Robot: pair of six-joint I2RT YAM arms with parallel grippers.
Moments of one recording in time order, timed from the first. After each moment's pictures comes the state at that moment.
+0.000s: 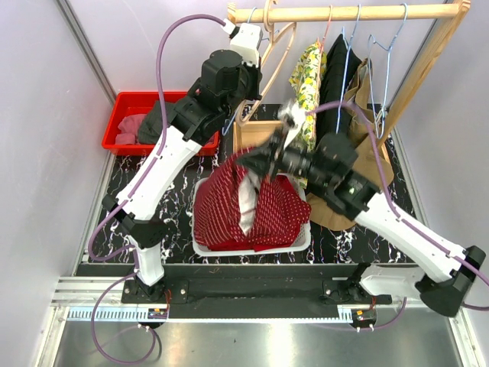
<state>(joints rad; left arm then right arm) -0.74 1.85 2.37 -0.63 -0.30 -0.10 0.83 1.20 1.29 0.12 -0.41 0.38</state>
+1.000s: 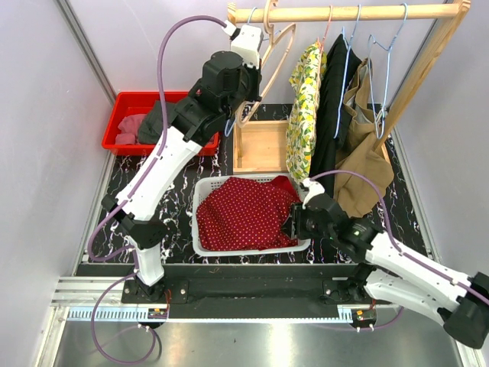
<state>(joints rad) -0.74 1.85 2.35 -0.64 -0.30 -0.10 0.83 0.88 0.59 -0.41 0.02 0.66</state>
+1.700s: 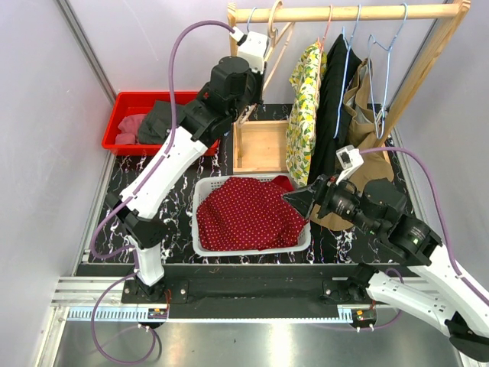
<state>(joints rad) -0.74 1.85 2.27 -0.56 -0.35 -0.05 0.83 0.70 1.01 -0.47 -0.02 0.60</state>
